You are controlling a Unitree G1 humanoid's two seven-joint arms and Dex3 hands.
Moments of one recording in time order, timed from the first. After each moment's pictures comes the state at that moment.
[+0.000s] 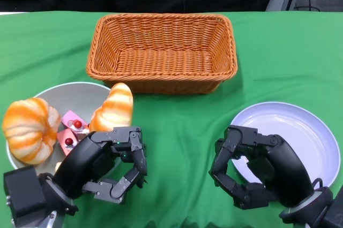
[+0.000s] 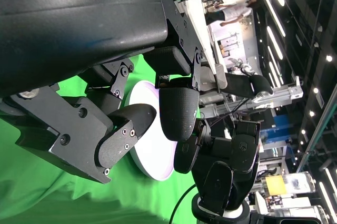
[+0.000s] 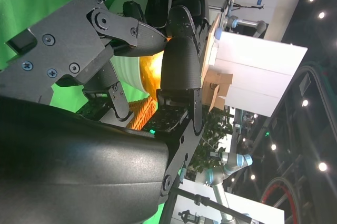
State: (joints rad) left arm -0.22 0.09 -0.02 0.60 -0.32 -0.73 -0.83; right arm -0.07 0.03 0.15 0.31 0.16 -0.68 0.50
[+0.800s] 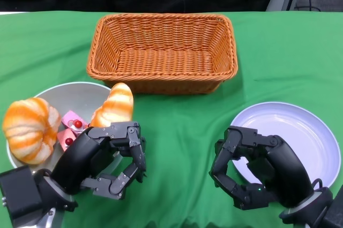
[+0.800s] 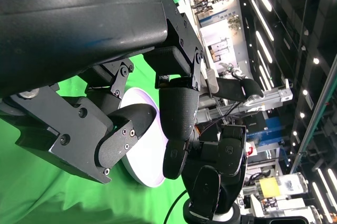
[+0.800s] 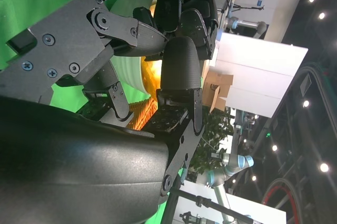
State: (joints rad) left arm -0.22 0.07 0.00 0.55 -0.36 -0.74 -0.85; right arm -0.07 0.03 0.14 0.32 0.16 -0.69 0.50
